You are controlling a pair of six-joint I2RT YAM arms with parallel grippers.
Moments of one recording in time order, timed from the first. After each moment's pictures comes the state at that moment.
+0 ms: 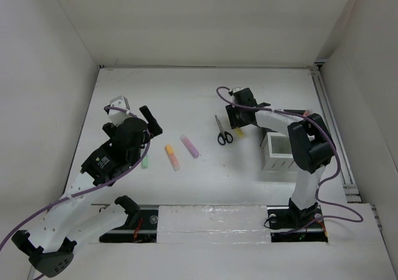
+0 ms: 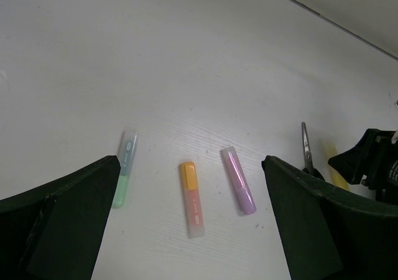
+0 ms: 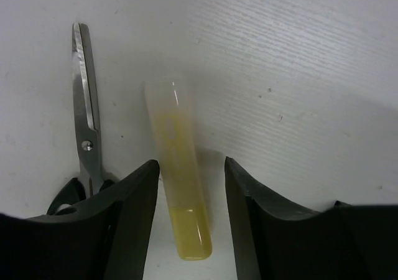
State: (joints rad) left arm -0.68 0.78 0.99 -0.75 -0.72 -0.73; right arm 0.45 1.89 1.24 -0.26 0.08 0.10
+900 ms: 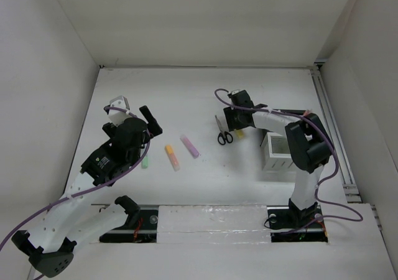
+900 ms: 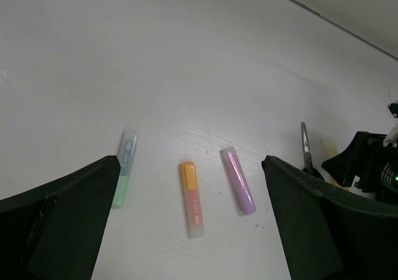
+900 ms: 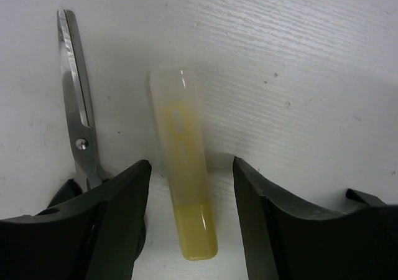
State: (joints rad) left arm -0.68 0.78 0.99 -0.75 -0.72 -0.73; right arm 0.48 1.92 1.24 -0.29 0.14 0.15
